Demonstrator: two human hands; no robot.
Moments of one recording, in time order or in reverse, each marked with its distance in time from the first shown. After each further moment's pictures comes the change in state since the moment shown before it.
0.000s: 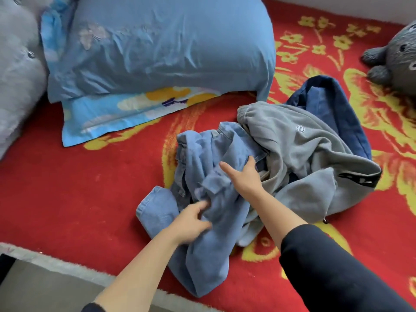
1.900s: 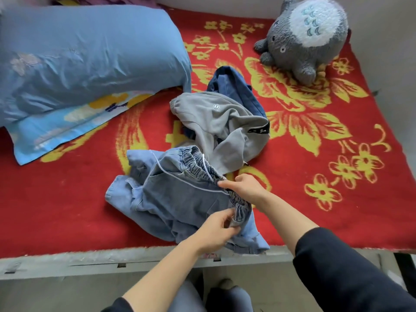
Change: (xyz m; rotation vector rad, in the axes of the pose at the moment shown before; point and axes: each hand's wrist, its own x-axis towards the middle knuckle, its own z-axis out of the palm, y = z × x) left_hand -0.157 0.070 0.174 0.059 -0.449 0.290; right_hand -0.217 0.076 -0.145 -0.072 -0.029 0.168
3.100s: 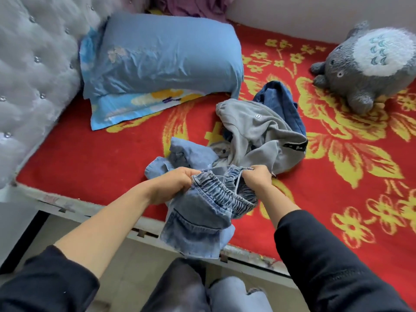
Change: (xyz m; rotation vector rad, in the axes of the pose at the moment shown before) left_hand -0.100 0.074 -0.102 -0.250 0.173 -0.248; right_hand 0.007 -0.032 0.023 0.003 0.151 -0.058
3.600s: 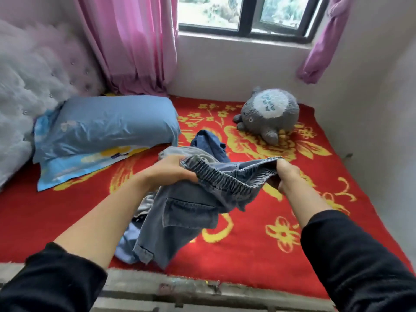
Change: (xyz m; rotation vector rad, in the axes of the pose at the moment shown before) left_hand 0.014 0.126 0.207 0.565 0.246 0.378; right_hand -0.061 0.094 -0.299 1.032 0.325 0.061
